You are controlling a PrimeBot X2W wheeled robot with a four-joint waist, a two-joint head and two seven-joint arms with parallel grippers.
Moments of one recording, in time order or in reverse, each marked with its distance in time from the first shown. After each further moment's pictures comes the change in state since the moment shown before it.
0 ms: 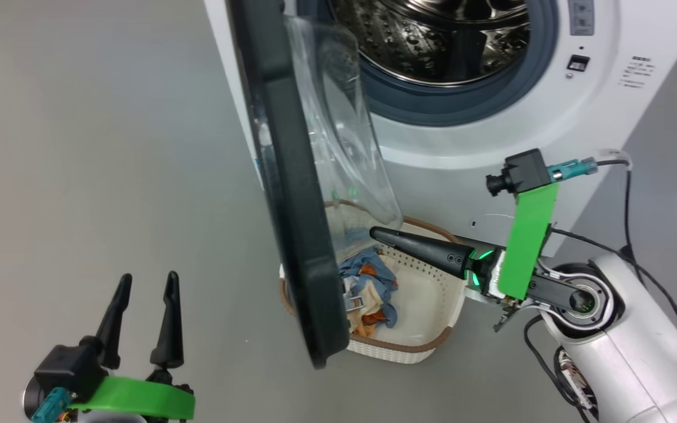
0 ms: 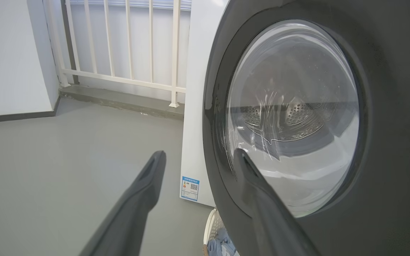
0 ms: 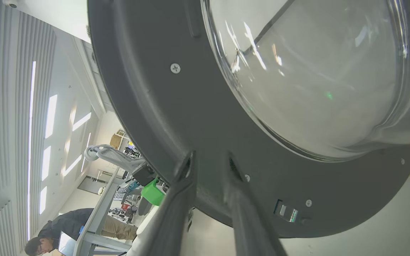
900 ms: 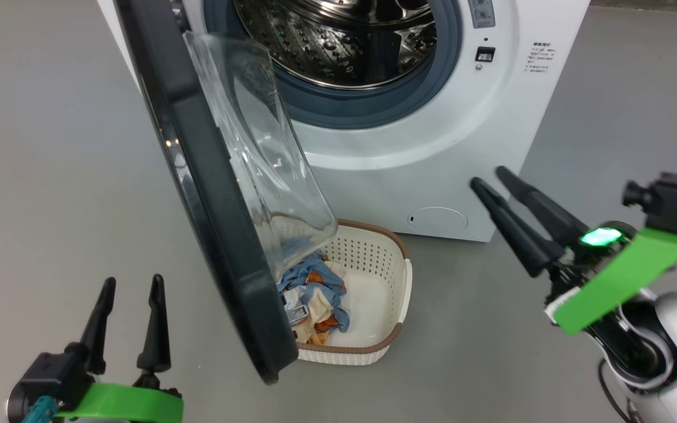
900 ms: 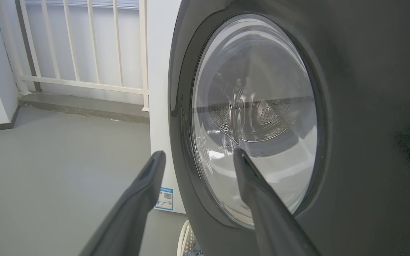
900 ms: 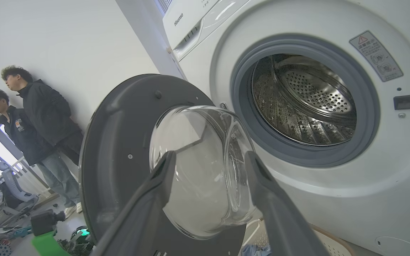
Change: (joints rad) left arm 0.024 0.000 0.044 -0.032 0.027 0.000 0.000; right arm 0.173 -0.196 -0.026 -0.285 -0.459 0.000 -0.622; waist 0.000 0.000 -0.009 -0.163
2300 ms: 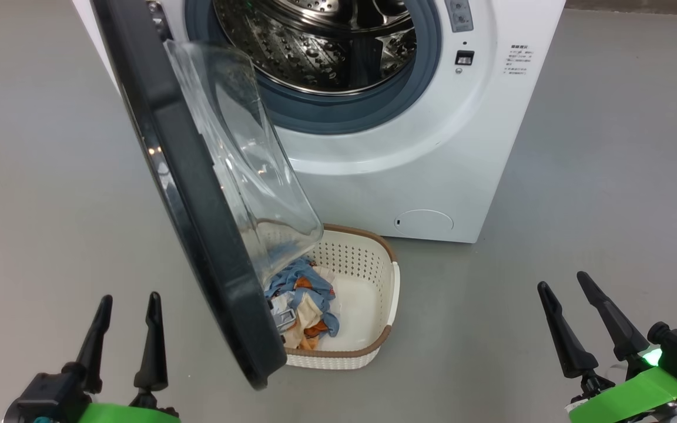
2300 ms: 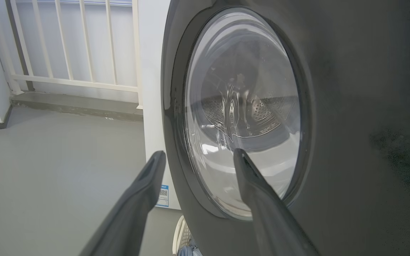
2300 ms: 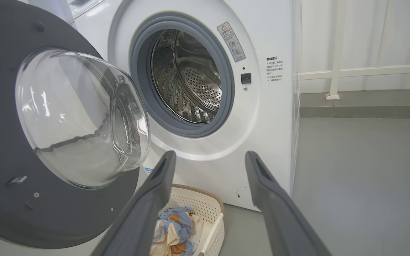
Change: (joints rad) left arm 0.063 0.001 0.009 -0.043 0.008 0.000 0.000; right arm 0.365 0.123 -0.226 0.151 -0.594 0.000 -0.370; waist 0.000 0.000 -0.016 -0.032
